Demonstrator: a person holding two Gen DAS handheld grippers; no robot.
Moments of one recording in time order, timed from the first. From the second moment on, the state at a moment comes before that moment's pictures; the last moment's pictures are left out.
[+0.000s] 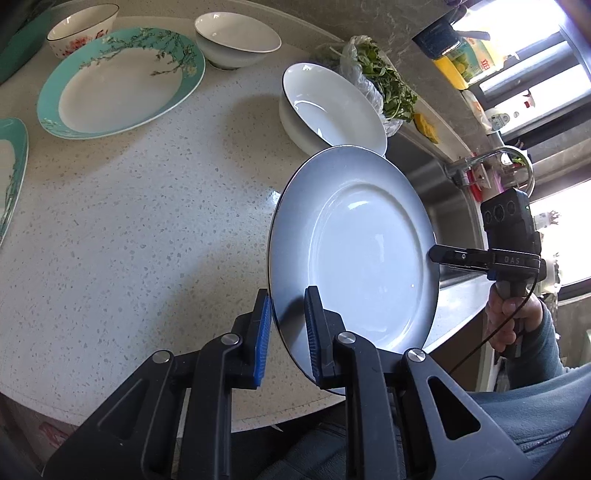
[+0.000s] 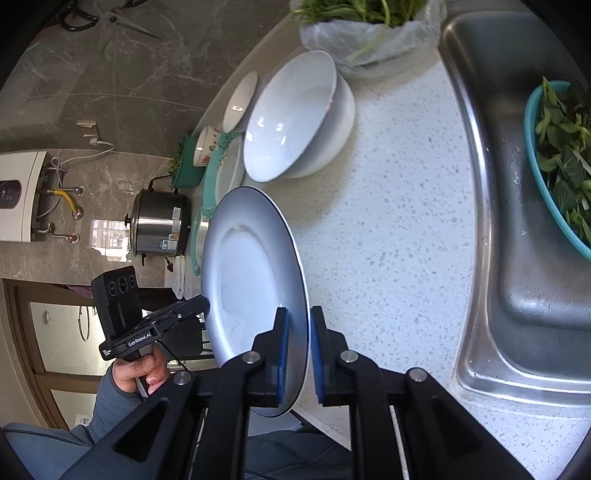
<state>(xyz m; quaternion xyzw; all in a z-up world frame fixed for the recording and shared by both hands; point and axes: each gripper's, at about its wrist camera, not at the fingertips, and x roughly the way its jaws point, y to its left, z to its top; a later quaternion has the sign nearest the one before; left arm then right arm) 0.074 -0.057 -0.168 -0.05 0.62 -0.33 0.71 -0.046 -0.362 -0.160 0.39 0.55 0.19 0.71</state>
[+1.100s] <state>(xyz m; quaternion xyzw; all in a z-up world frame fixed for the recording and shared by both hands) 0.145 0.155 -0.230 -0.07 0.64 -0.27 0.71 0.049 -0.194 -0.207 0.34 0.60 0.21 0.69</state>
